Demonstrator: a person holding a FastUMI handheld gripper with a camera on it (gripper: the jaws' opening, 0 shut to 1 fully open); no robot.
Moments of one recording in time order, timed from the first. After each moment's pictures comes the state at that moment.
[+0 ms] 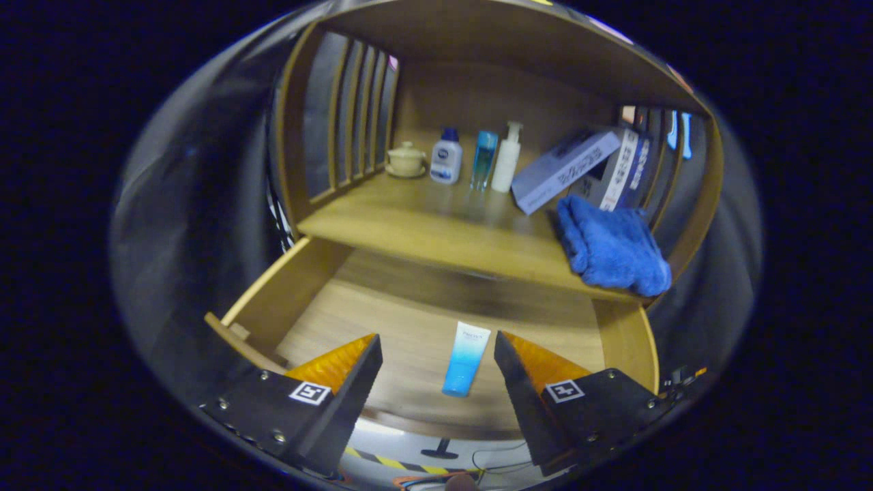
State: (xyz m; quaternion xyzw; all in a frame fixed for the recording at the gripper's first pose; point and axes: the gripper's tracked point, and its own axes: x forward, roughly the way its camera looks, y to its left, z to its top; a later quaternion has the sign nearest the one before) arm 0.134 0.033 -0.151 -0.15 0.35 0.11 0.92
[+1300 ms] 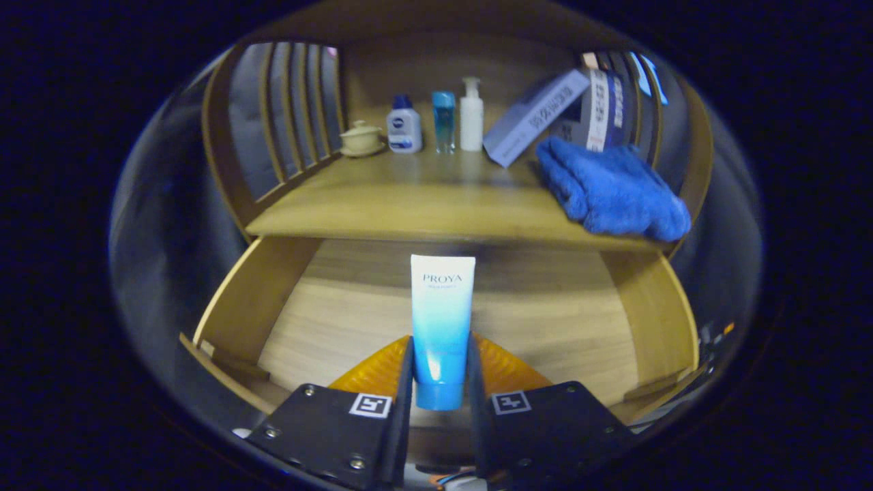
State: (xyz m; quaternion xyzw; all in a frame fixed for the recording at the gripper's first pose) arm 0.134 0.028 -0.138 -0.10 0.33 0.09 0.94
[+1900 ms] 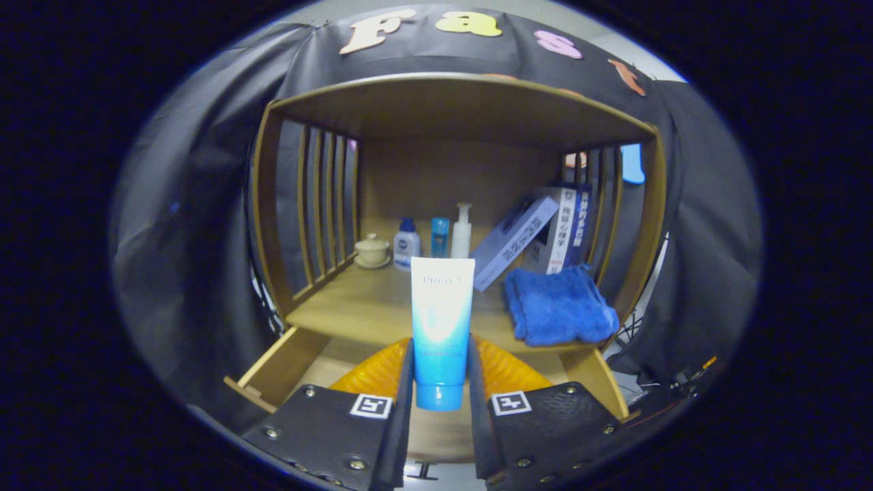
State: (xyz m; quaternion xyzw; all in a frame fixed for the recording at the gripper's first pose) arm 0.153 0.015 0.014 -0.07 0.13 0.07 0.99
